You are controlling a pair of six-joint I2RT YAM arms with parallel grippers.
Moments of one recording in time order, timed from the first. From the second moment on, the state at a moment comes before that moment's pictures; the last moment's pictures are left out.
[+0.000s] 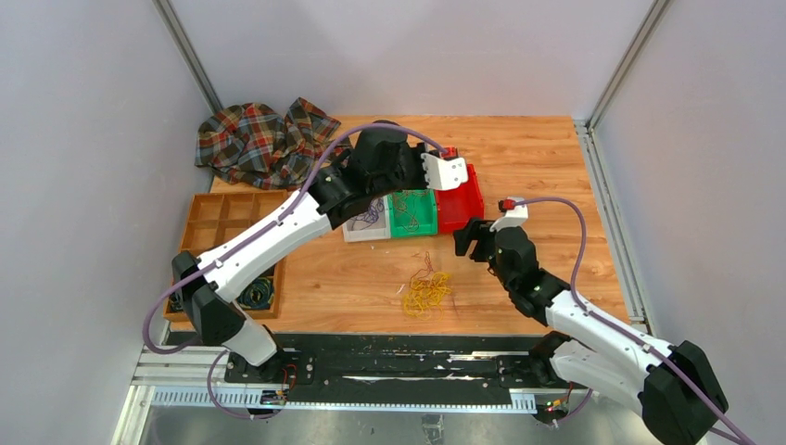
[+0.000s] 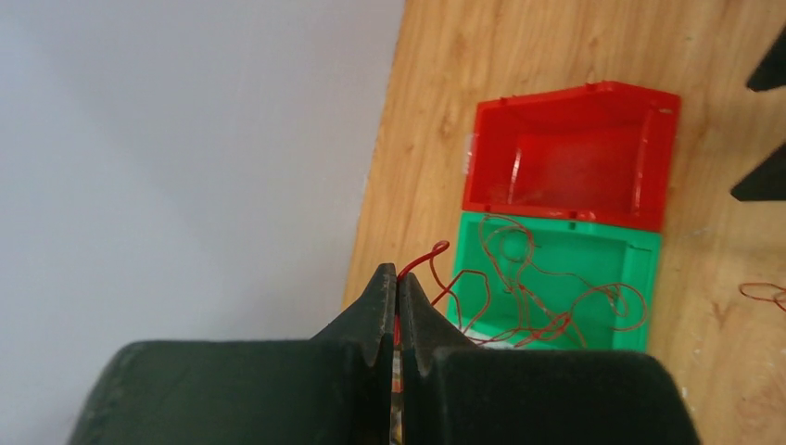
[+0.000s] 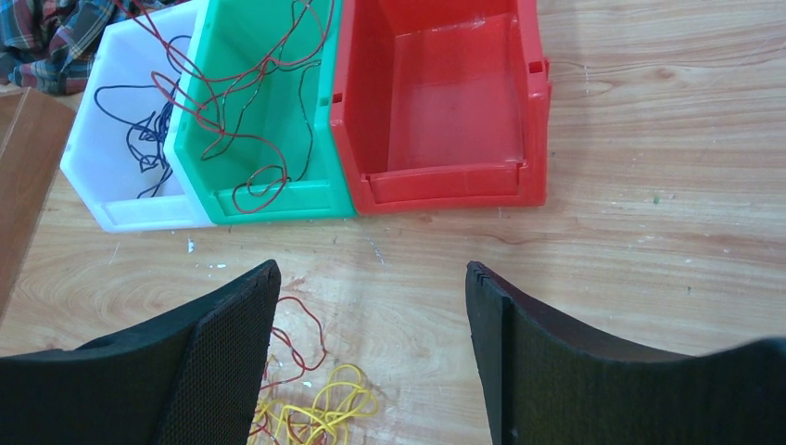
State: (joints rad) left arm -0.86 1.54 1.61 -0.40 -0.03 0.88; right arm 0.64 0.92 0.41 0.17 0.33 0.46
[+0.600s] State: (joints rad) left arm -0.74 1.75 1.62 -0.45 0.10 0.76; right arm 0.61 0.87 0.39 0.12 0.36 0.48
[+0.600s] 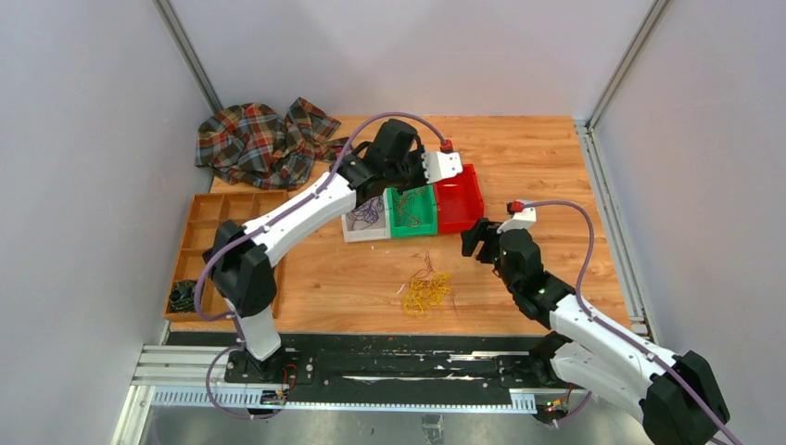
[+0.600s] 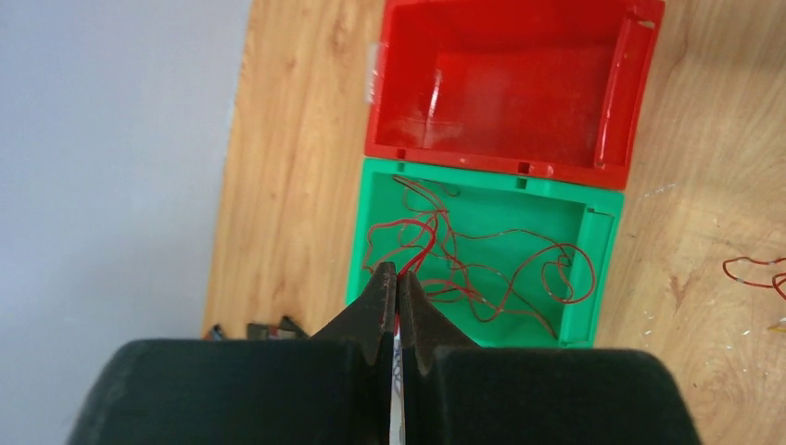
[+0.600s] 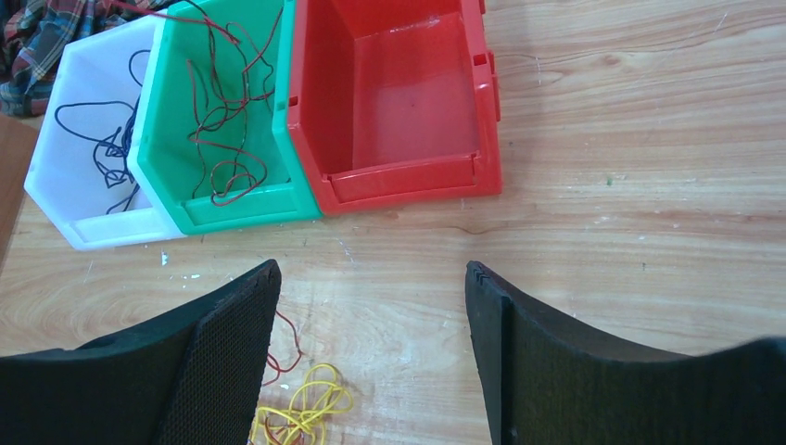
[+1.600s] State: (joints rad) left arm -0.66 2.04 1.41 -0.08 0.08 0.84; right arm 0.60 0.86 0.40 0.04 0.38 0.49
